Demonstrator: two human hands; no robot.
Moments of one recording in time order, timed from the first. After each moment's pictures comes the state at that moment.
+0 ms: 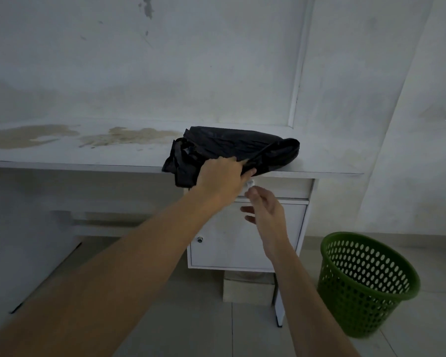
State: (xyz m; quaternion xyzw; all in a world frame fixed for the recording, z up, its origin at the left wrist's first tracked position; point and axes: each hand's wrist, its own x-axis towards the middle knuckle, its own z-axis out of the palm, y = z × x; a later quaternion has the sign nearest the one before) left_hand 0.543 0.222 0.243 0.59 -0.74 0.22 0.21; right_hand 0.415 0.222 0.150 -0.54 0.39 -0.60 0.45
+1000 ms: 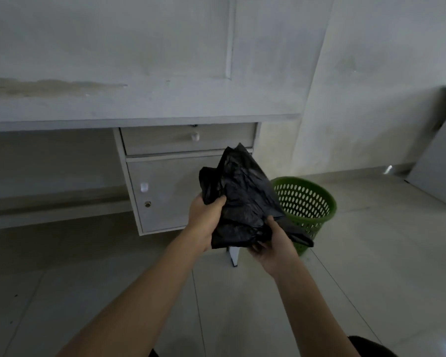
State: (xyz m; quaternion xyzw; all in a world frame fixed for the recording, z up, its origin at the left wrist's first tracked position) left_hand 0.464 0.268 0.084 0.50 -0.39 -0.58 0.51; right_hand 0.319 0.306 0.045 -0.03 0.50 -0.61 0.61
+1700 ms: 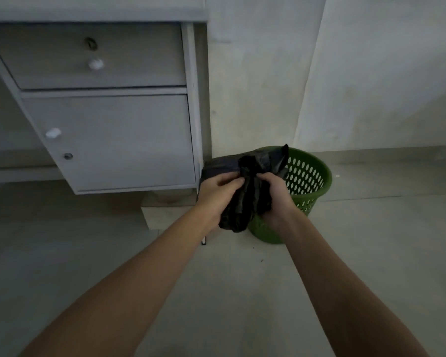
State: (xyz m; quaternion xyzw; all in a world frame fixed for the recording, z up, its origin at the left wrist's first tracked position) left_hand 0.237 0.218 -0.028 0.53 -0.41 -0.54 0.51; right_hand 0.102 0.198 -0.046 -0.31 0.43 -0.51 0.68
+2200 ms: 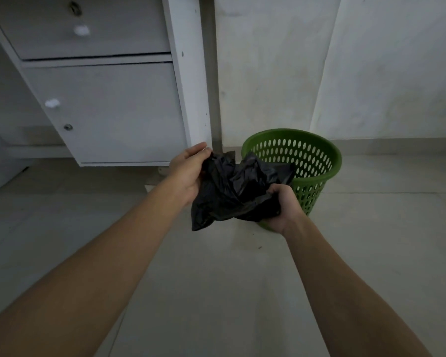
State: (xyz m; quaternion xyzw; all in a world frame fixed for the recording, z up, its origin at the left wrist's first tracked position) left_hand 0.230 0.214 -0.038 0.51 -0.23 -0.52 0.65; right_hand 0.038 0.193 -0.118 -0.21 0.42 -0.45 0.76
